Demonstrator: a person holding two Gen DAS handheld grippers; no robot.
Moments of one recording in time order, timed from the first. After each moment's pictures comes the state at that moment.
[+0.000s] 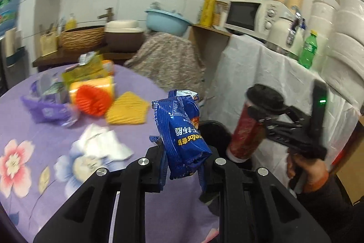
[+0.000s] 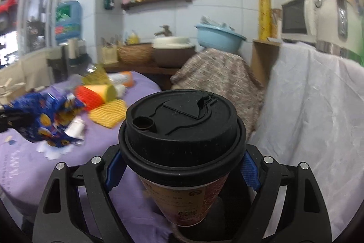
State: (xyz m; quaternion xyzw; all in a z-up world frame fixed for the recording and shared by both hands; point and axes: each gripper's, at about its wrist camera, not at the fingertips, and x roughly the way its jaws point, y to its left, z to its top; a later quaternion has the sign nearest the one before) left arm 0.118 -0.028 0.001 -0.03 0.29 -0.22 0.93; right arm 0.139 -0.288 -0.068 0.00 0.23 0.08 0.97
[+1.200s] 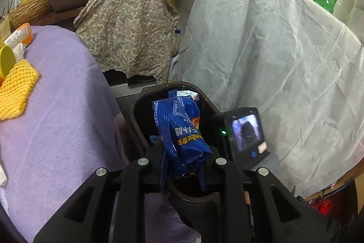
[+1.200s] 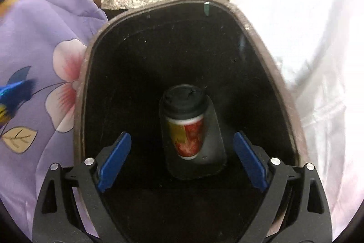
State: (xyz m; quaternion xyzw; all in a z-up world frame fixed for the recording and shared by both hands) left arm 0.212 -0.186 -0.105 0.02 0.42 -0.26 0.87; right arm 0.246 -0.339 -0.296 0.08 0.52 -0.01 0.85
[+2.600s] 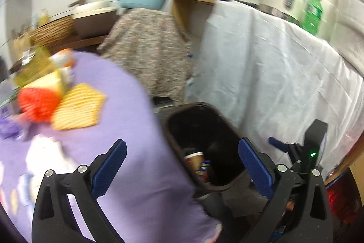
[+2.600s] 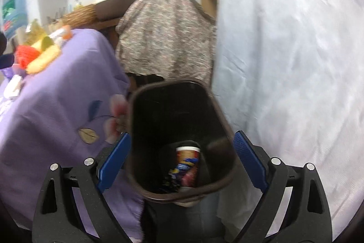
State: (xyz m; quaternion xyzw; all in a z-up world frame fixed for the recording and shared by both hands) left arm 0.162 -0.092 -0.038 0.02 0.35 -0.22 0.91; right arm 0.130 -0.316 -0.176 0.05 0.33 -0.02 0.94
